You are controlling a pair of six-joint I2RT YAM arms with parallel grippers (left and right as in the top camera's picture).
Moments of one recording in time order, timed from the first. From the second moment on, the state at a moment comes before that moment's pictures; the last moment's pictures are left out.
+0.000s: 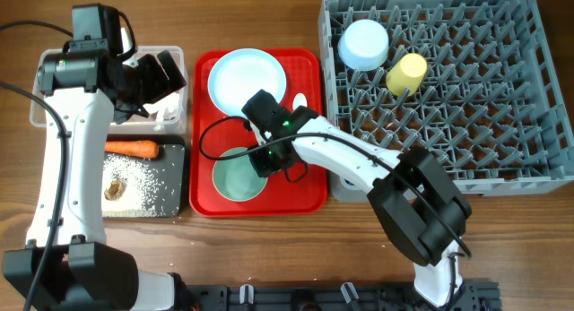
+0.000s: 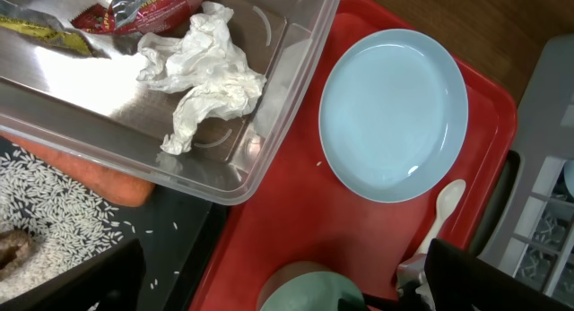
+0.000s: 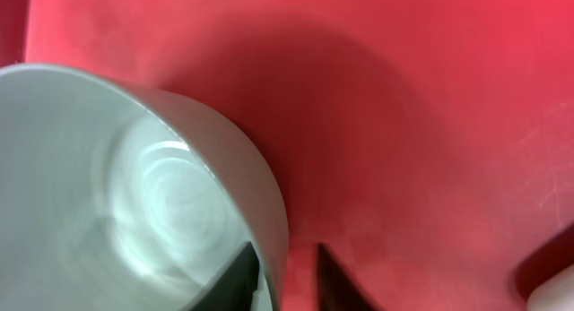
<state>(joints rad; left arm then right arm) 0.08 1.61 1.57 -1.12 0.13 -0.42 0.78 2.04 1.41 -0.69 -0.23 0.32</state>
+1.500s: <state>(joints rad) 0.08 1.61 1.57 -1.12 0.13 -0.42 -0.17 1.97 1.53 0.16 0.49 -0.77</state>
